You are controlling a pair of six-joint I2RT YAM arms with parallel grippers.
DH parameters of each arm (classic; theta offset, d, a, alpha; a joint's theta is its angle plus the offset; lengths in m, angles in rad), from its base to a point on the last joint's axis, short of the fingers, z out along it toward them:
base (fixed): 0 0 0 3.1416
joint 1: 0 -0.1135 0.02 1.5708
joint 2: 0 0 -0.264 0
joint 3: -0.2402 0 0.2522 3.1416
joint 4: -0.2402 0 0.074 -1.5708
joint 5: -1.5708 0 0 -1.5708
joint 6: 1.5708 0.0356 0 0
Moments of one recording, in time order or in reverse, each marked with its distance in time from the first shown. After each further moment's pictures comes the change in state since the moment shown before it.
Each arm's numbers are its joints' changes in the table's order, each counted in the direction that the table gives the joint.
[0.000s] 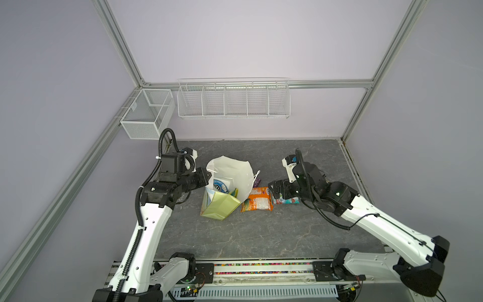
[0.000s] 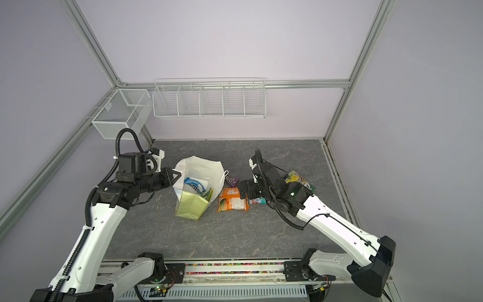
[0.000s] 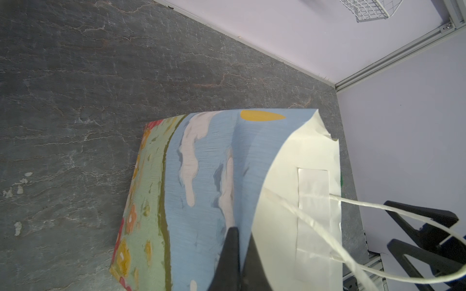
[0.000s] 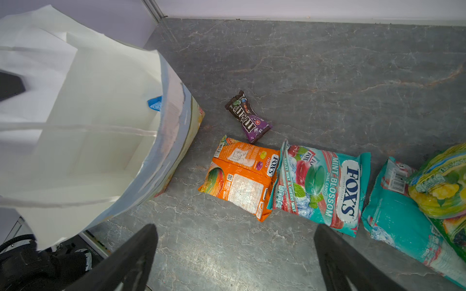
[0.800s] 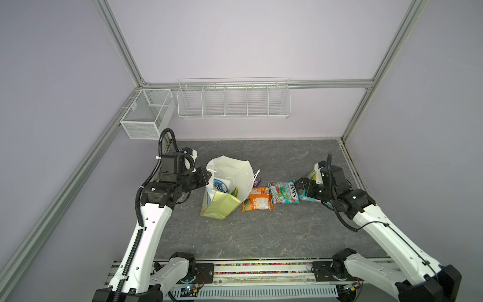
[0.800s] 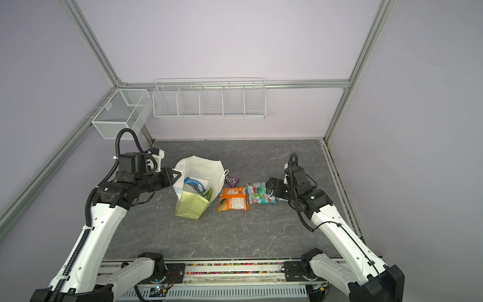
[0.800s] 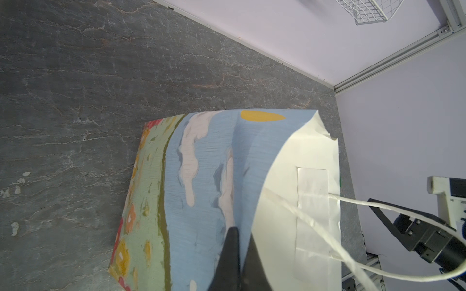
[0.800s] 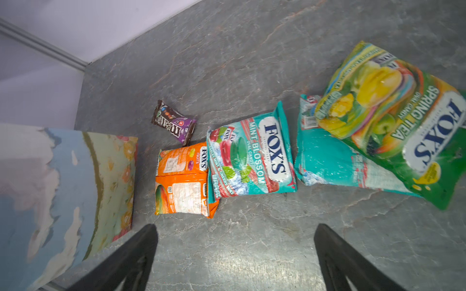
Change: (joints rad) left arm 0.000 -0.001 0.002 0.007 -0.001 -0.008; right arm 0.440 -0.177 0.270 0.014 0.172 0.143
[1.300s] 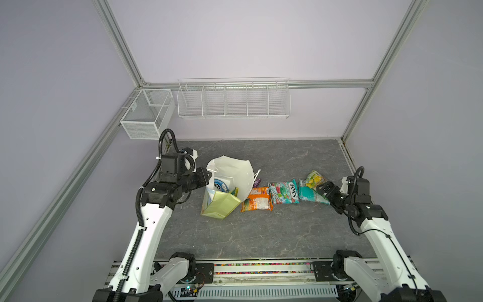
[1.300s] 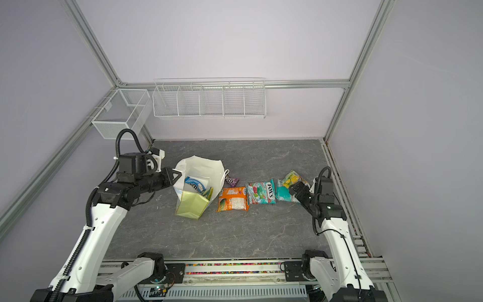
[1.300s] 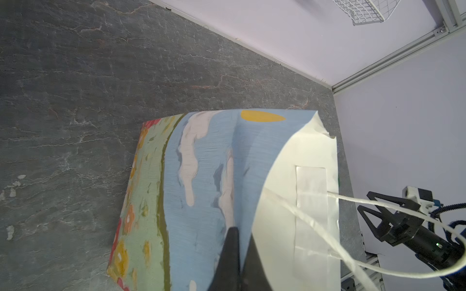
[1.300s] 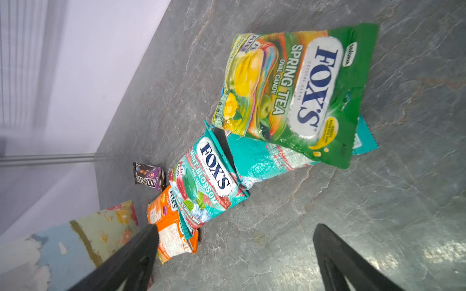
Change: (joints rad) left arm 0.000 -0.003 0.011 0.016 -0.006 0.000; right arm 0.480 -0.115 0.253 0.122 0.276 0.121
